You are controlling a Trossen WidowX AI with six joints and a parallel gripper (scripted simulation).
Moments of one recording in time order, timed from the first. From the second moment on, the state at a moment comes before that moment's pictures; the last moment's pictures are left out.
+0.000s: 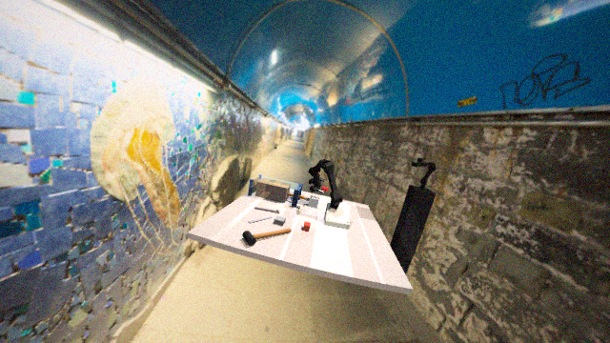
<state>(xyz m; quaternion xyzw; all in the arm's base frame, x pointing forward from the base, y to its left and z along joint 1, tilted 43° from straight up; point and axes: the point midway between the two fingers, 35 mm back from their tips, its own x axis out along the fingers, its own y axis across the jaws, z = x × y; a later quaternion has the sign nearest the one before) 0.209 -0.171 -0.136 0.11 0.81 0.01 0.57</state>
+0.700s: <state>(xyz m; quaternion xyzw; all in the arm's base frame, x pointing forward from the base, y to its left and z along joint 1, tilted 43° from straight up) 0.209 -0.170 -0.137 -0.03 0.82 -0.09 0.57</state>
